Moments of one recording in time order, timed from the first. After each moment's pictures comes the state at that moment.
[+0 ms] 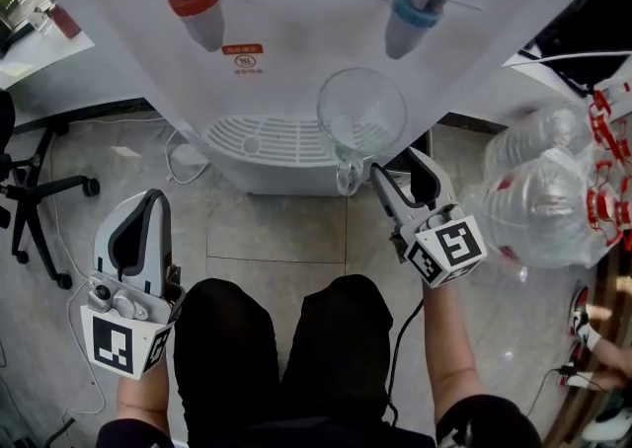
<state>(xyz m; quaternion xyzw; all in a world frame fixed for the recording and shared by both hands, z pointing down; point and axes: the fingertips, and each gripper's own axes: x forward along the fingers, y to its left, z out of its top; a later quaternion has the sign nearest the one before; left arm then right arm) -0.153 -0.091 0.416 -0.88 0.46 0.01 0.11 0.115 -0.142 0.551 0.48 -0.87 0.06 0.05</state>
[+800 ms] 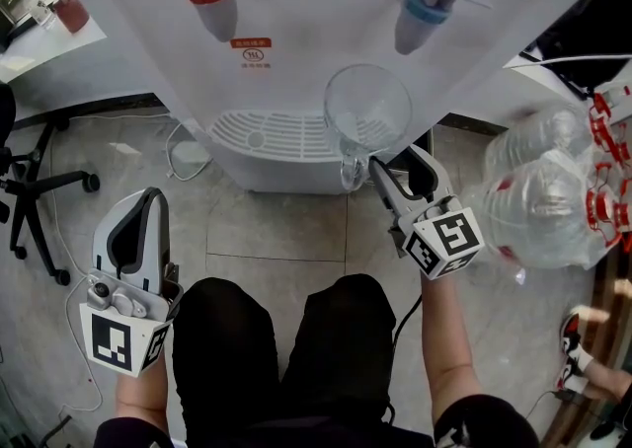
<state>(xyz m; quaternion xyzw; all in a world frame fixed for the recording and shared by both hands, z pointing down) -0.162 -0.087 0.420 -0.88 0.47 0.01 0.11 0.113 -0.149 0.559 0.49 -0.87 0.07 0.06</state>
